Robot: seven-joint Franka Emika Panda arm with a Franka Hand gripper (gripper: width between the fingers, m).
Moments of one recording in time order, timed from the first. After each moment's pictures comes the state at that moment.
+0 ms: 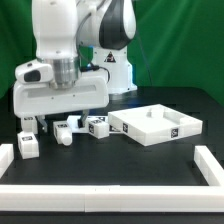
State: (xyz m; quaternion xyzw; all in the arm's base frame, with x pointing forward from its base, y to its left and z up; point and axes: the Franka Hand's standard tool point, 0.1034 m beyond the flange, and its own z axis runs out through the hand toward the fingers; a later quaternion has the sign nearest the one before) arm 0.398 -0.117 0.022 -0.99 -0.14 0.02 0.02
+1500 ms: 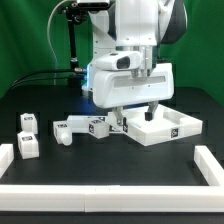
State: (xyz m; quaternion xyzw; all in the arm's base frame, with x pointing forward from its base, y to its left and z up) arm 0.396 0.037 0.029 -0.96 -0.29 -0.05 -0.01
